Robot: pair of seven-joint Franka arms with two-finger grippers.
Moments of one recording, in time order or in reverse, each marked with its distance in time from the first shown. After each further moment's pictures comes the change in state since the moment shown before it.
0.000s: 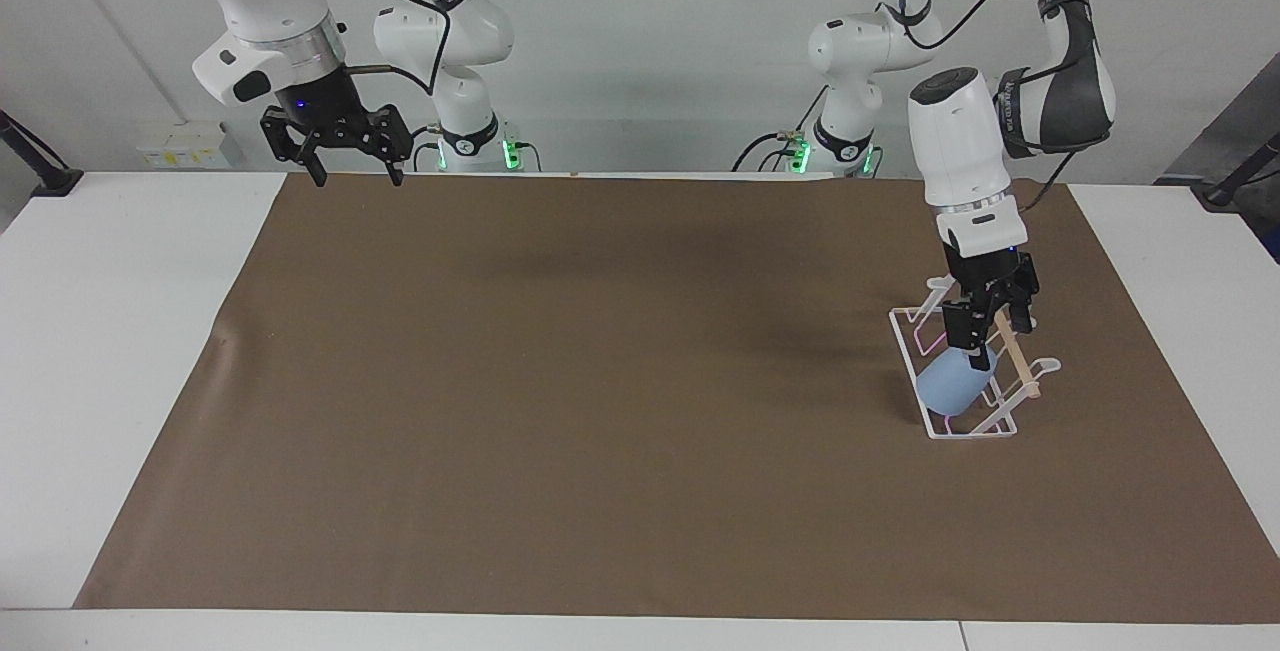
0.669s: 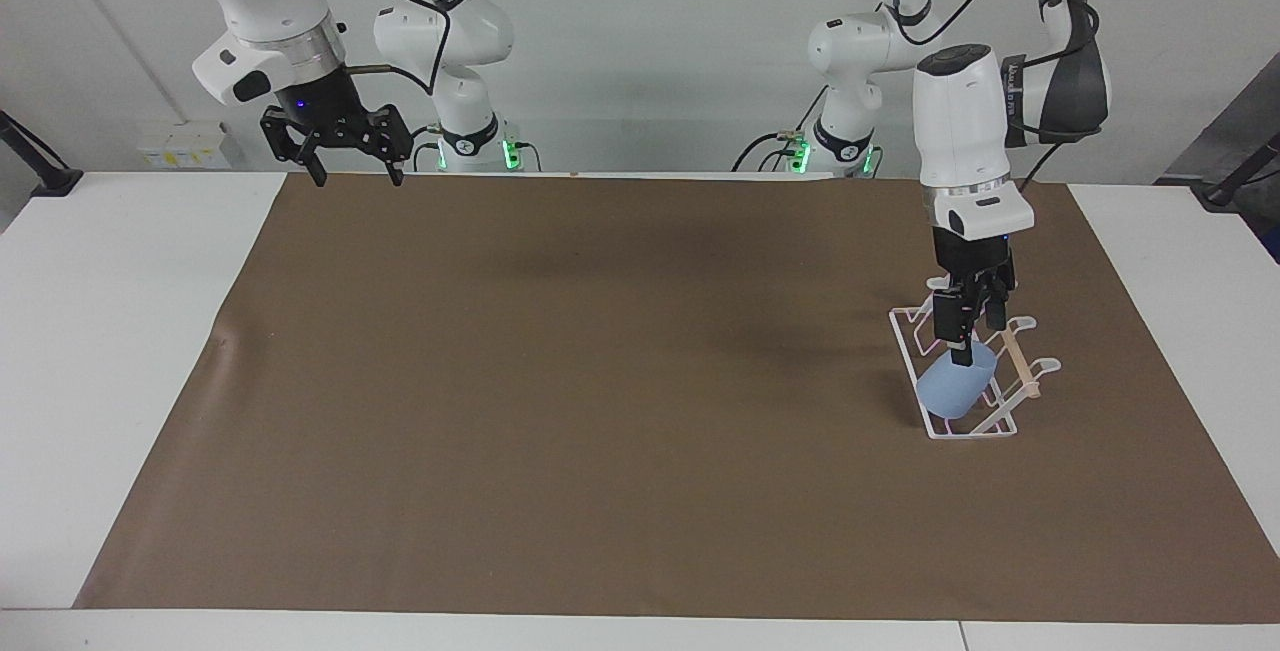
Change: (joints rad) left arm -0.029 -0.002 -0.024 0.084 -0.218 -0.049 0.000; right arm 0.000 0.000 0.000 0.000 0.000 0.000 0.000
